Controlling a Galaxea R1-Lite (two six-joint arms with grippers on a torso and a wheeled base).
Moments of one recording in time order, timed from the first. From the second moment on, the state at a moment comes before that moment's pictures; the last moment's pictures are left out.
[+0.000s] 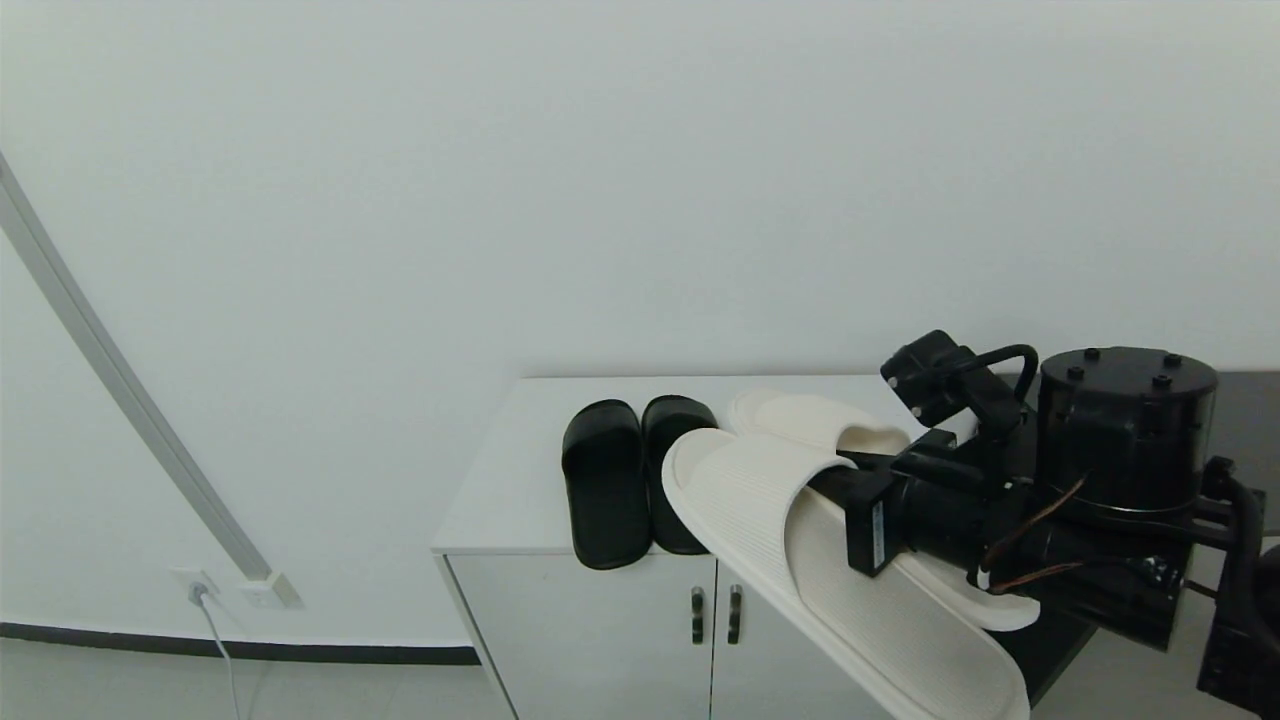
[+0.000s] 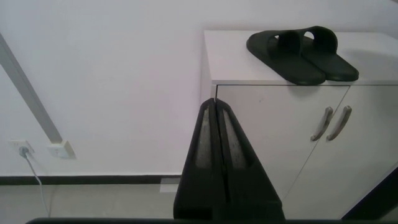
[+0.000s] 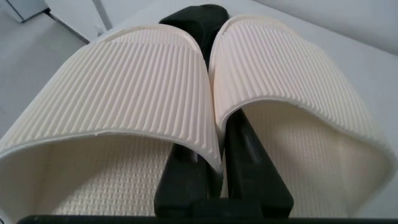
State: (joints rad) left arm 0.00 0.00 0.00 0.00 0.02 -0.02; right arm 0.75 1.61 -0.71 -0.70 -0.03 0.03
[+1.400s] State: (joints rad) left arm 0.00 0.00 0.00 0.00 0.02 -0.02; right arm 0.75 1.61 -0.65 -0.71 -0.03 -0.09
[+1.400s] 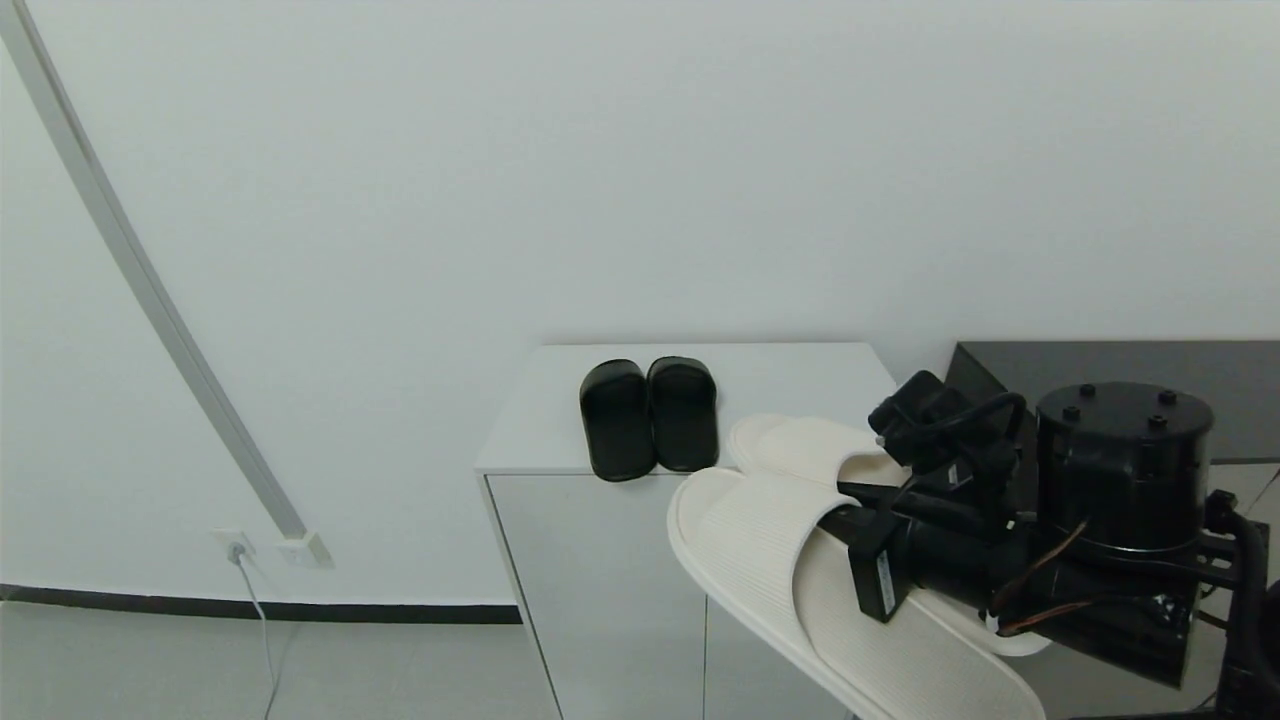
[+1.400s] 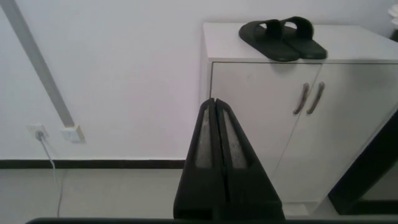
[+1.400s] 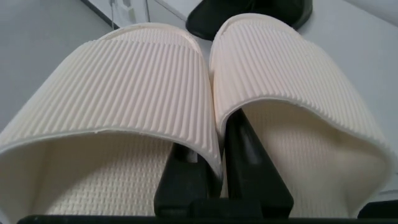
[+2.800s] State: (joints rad) left arm 0.00 0.00 0.00 0.00 0.02 -0.02; right arm 0.75 1.62 -0.62 -0.71 -0.02 -0.10
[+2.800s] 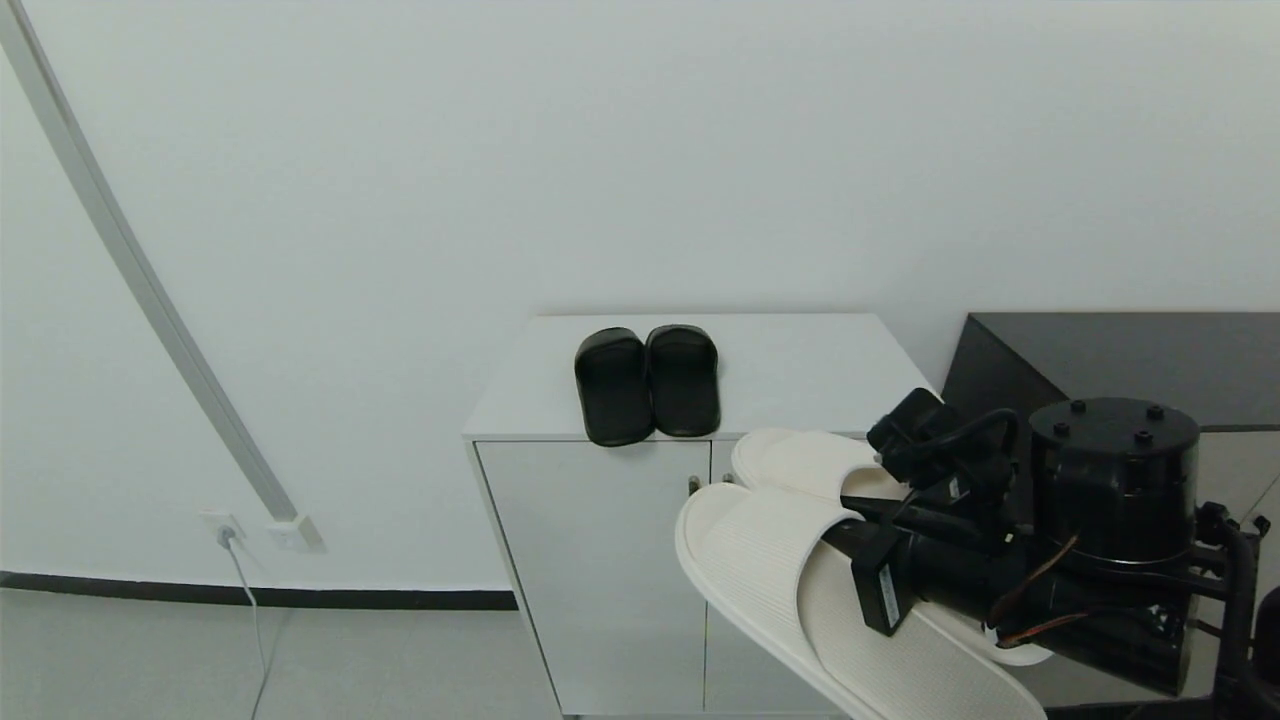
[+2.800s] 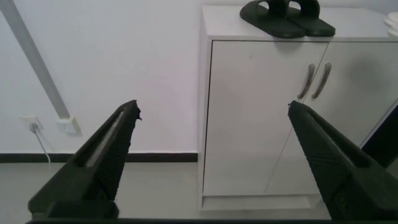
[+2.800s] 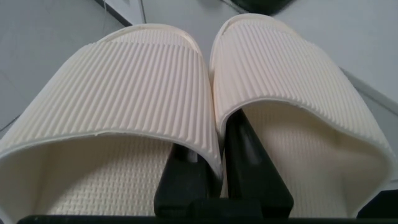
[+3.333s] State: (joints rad) left arm 0.00 0.00 0.00 0.00 0.02 -0.02; right arm 0.75 1.63 -0.61 -0.71 -0.02 -0.10
